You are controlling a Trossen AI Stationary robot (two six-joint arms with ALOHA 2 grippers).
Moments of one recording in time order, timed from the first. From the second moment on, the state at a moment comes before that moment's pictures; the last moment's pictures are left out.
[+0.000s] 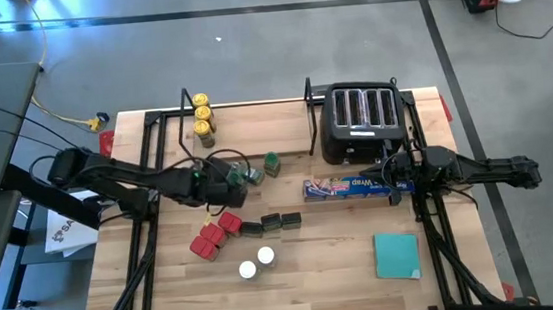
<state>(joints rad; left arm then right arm) -0.15 1.39 0.90 -0.79 -0.59 -1.06 -0.05 0.04 0.01 0.01 -0.01 0.02</state>
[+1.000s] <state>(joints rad) -0.04 1.39 0.79 -0.51 -0.48 -0.65 -0.05 0.04 0.01 0.01 -0.01 0.02</state>
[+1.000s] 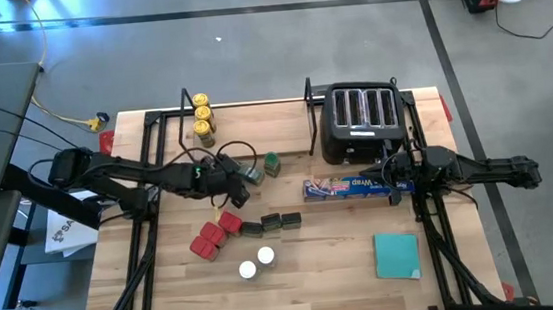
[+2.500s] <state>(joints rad) 0.78 1.66 1.33 -0.74 0.10 0.49 -0.05 0.04 0.01 0.01 -0.01 0.02</state>
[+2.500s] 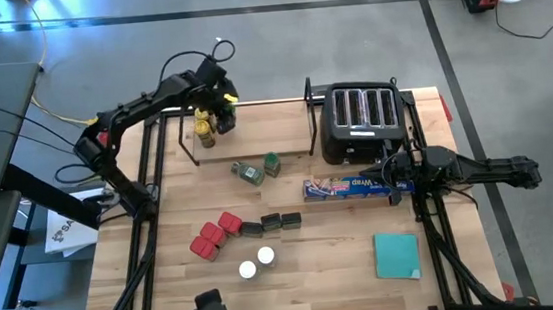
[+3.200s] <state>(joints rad) 0.79 1.67 1.33 -0.73 -0.06 0.65 -0.05 0.04 0.01 0.01 -0.01 0.02</state>
